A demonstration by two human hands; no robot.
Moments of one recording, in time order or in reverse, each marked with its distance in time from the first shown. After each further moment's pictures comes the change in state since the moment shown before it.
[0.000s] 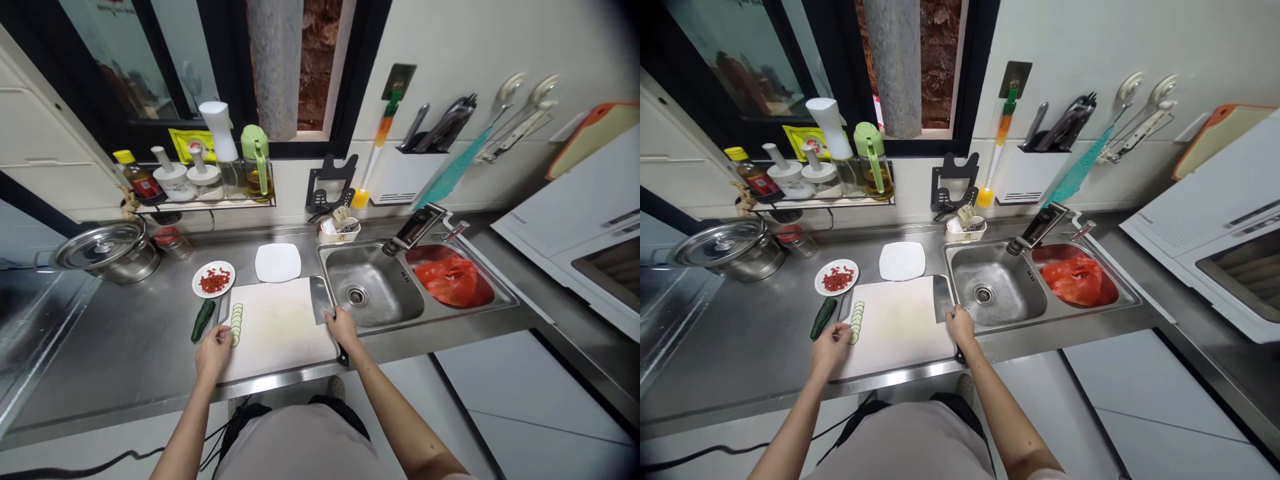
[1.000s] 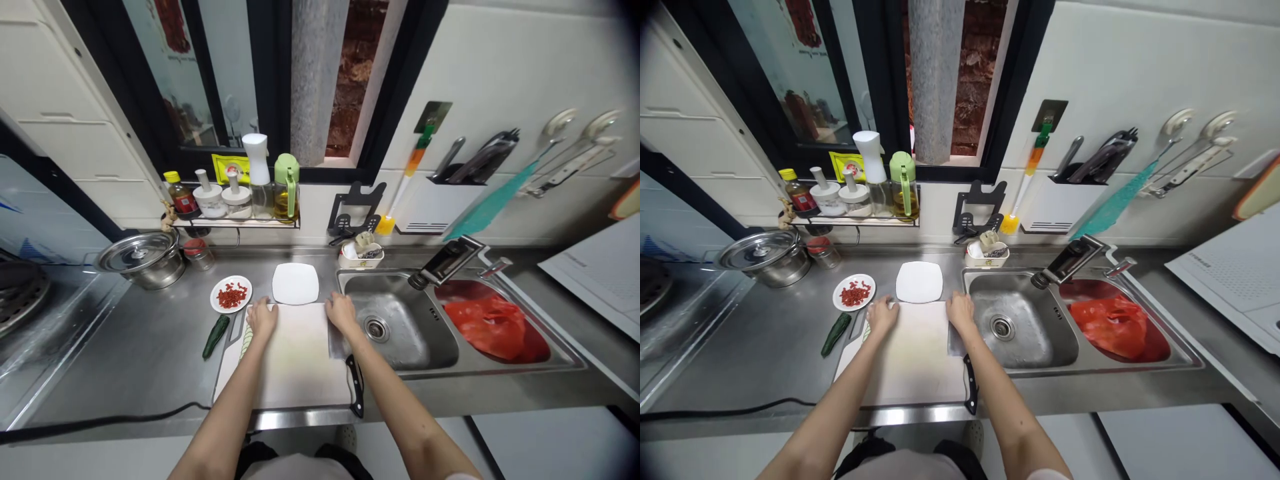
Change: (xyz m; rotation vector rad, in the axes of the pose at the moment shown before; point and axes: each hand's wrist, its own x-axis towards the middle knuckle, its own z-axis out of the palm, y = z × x) left_hand 0.076 0.130 0.041 0.020 0.081 -0.008; right_hand 0.086 -0.079 -0.049 -0.127 0.067 -0.219
